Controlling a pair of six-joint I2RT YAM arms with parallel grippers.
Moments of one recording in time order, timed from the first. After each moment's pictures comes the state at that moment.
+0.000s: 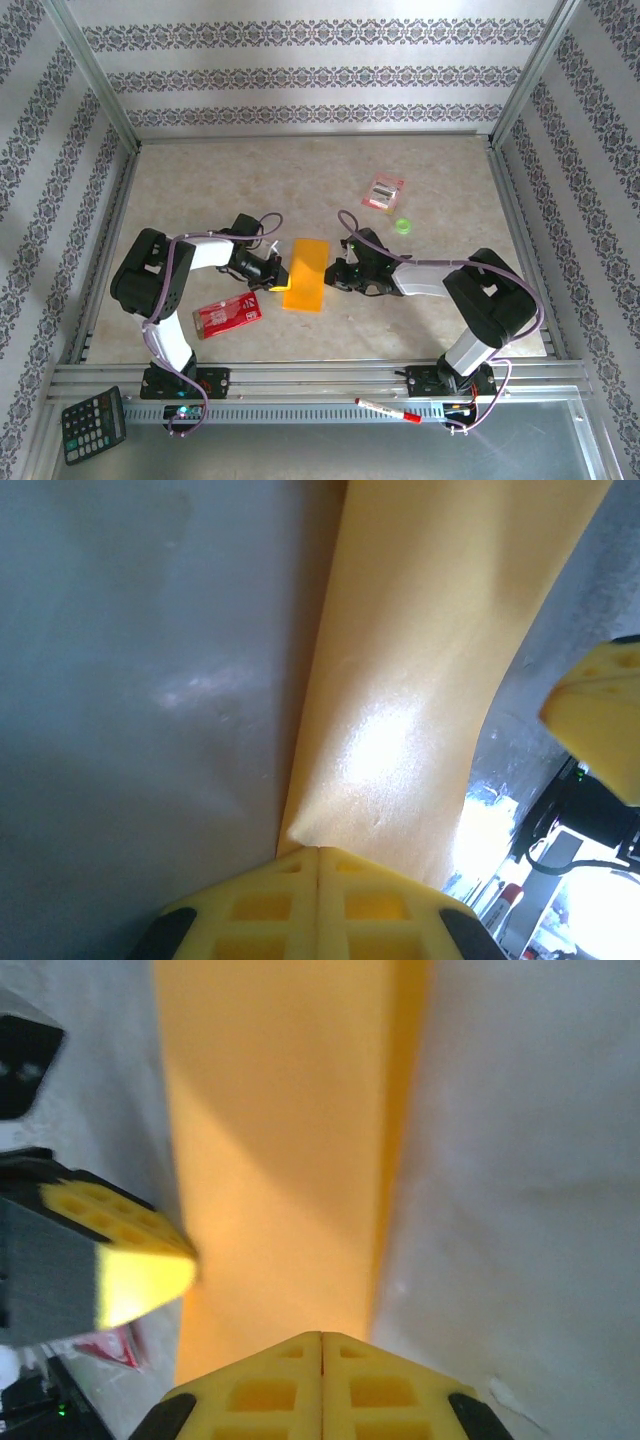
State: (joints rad) left arm -0.33 1.81 0.85 -0.38 0.79 -0.39; right arm 0.64 1.64 0.68 0.10 -0.45 0.88
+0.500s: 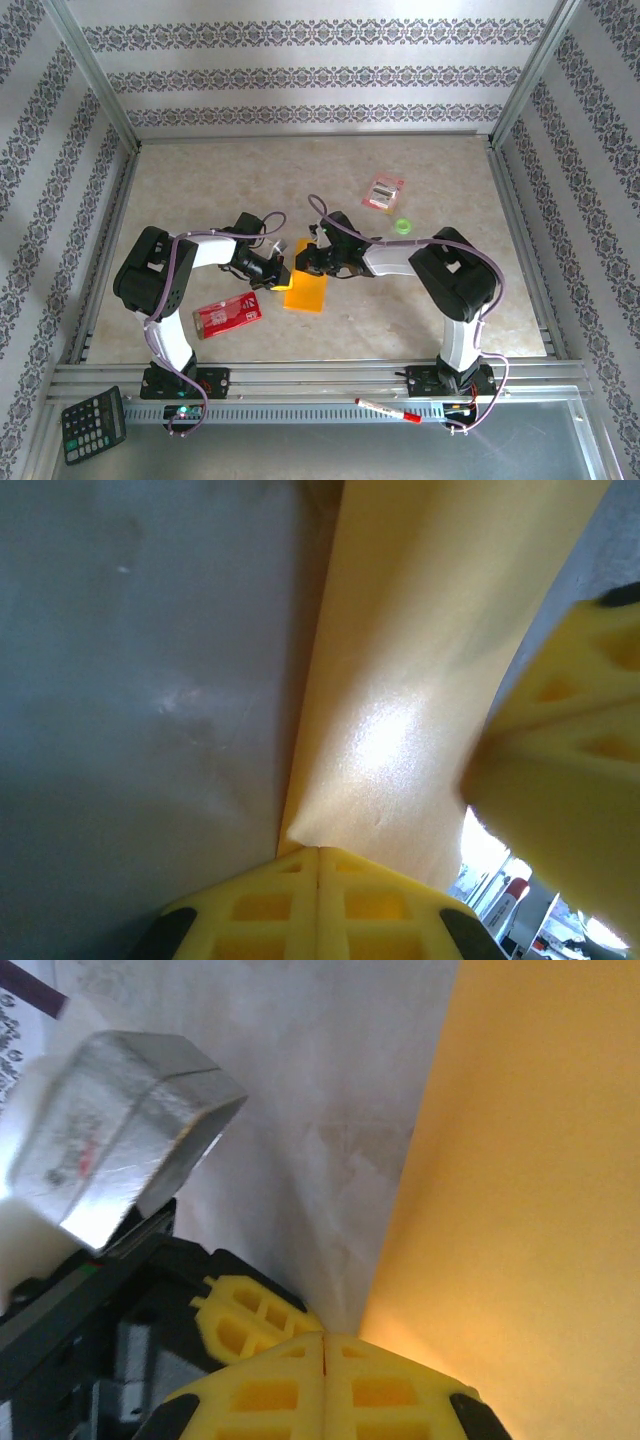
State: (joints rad) left arm -0.34 1.82 0.87 -0.40 0.79 -0.37; right arm 0.70 1.89 0.95 0.14 -0.55 0.89
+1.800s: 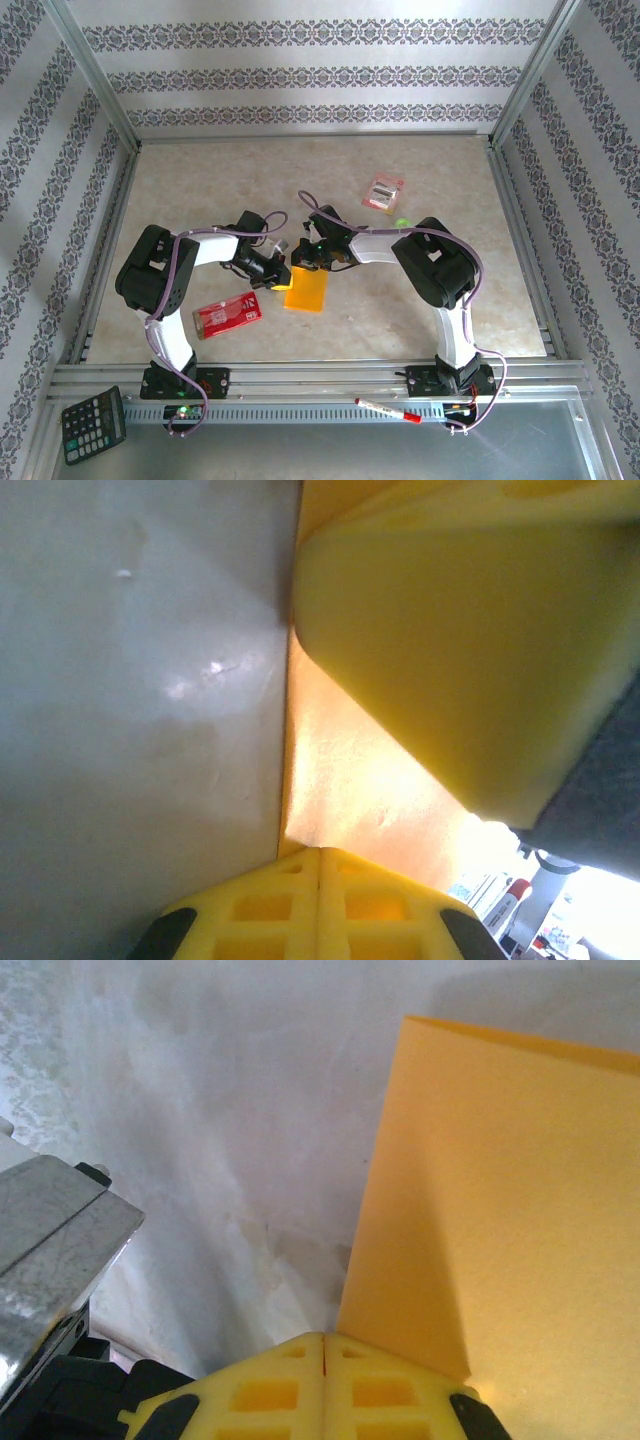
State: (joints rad) left arm -0.35 1.84 0.91 -0.46 0.76 -0.37; right arm 0.68 2.03 1.13 -0.03 -0.51 0.86
